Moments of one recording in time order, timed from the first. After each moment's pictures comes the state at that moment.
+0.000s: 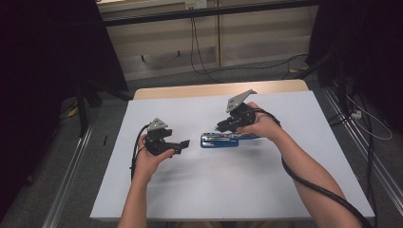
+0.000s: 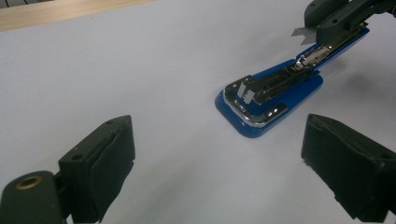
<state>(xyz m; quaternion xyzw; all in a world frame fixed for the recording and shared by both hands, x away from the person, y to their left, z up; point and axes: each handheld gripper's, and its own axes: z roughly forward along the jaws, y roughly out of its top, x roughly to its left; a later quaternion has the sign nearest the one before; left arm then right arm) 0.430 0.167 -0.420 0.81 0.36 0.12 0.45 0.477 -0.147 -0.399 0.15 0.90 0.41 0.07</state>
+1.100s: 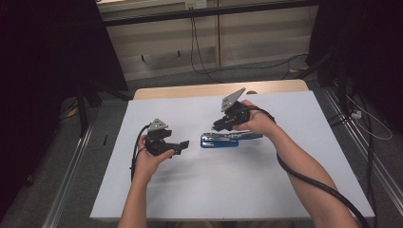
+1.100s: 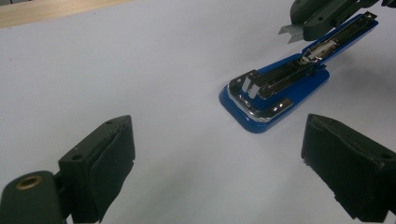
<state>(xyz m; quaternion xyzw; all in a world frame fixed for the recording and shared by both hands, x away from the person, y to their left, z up) 0.430 0.168 -0.421 0.81 0.36 0.12 0.45 0.491 -0.135 -0.402 0.12 0.91 0.40 0.07</state>
